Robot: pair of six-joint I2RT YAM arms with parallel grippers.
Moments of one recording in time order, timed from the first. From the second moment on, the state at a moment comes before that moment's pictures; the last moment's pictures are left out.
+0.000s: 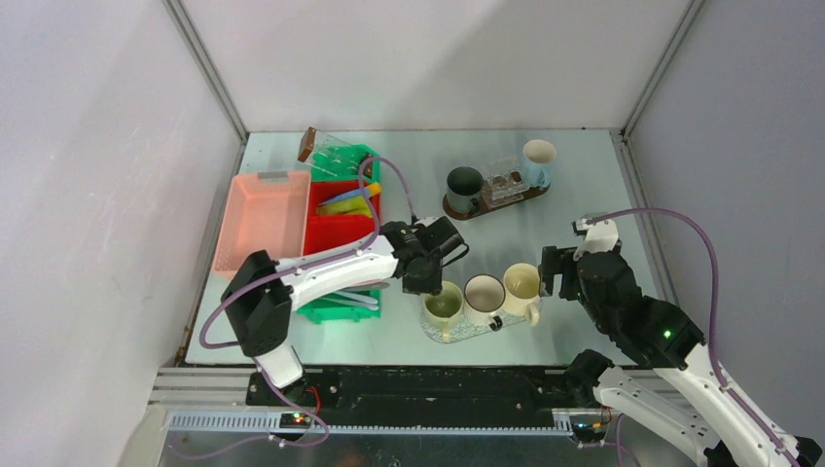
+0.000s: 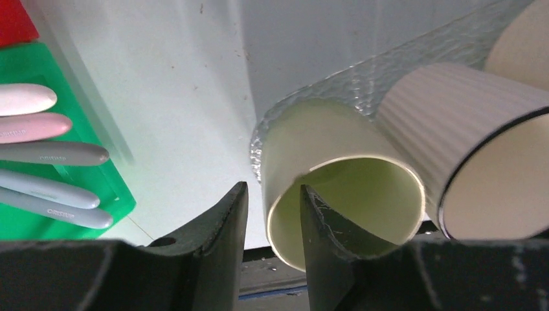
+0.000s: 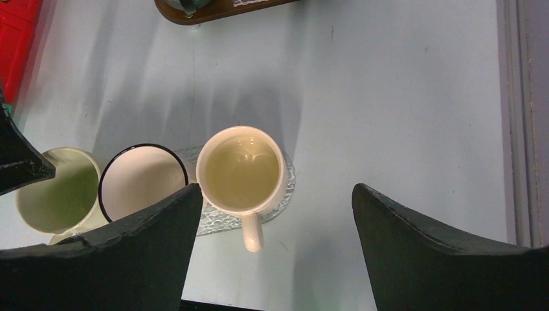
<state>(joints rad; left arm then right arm) -0.99 1.67 1.31 -0.89 -0.18 -0.88 0.73 0.58 0.87 -0.88 0.53 0.35</state>
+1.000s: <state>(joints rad) -1.05 1.72 1.31 -0.92 -0.18 -0.79 0.73 0.58 0.86 -0.87 0.53 0.34</state>
